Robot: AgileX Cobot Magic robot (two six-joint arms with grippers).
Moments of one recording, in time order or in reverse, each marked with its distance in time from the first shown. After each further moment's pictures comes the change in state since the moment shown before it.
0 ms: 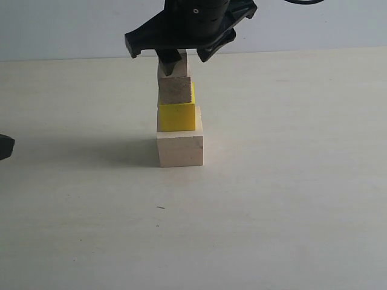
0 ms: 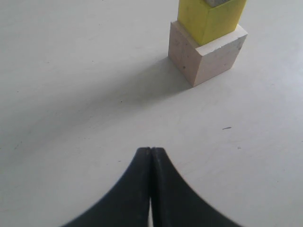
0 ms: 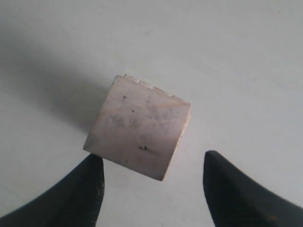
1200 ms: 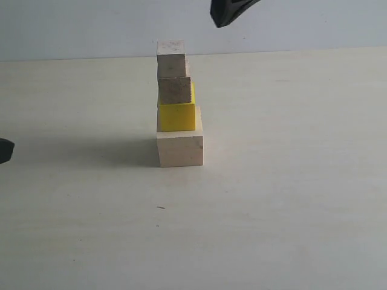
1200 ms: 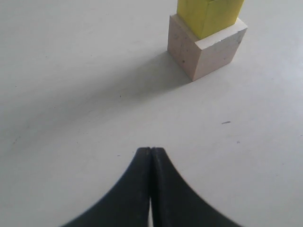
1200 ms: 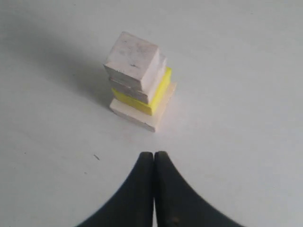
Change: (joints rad) left arm 0.000 0.000 0.000 0.000 0.019 0.002; right arm 0.000 -0.316 0.080 0.045 0.146 -0.014
